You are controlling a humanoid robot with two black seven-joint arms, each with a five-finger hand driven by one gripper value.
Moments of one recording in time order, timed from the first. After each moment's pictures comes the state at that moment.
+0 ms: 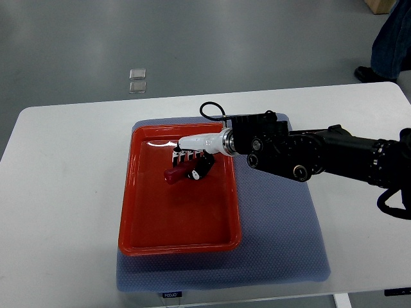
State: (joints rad) left arm -0.12 0.00 0.06 -0.18 0.12 0.01 0.02; right arm 1.19 0.00 -0.12 0.77 -1.05 0.17 0.06
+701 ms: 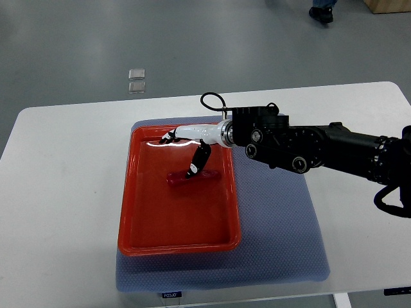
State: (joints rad) left arm -0.12 0.00 0.06 -0.17 0.12 0.01 0.02; right arm 1.22 0.00 -0.03 0.76 -0.99 0.17 0.06
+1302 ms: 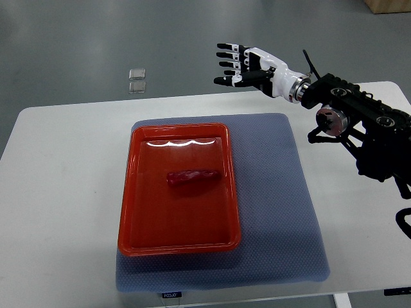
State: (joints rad) left arm -0.11 0.00 0.06 -0.17 0.12 0.01 0.02; right arm 0.87 -0.20 0.78 0.77 -0.48 0.24 0.10
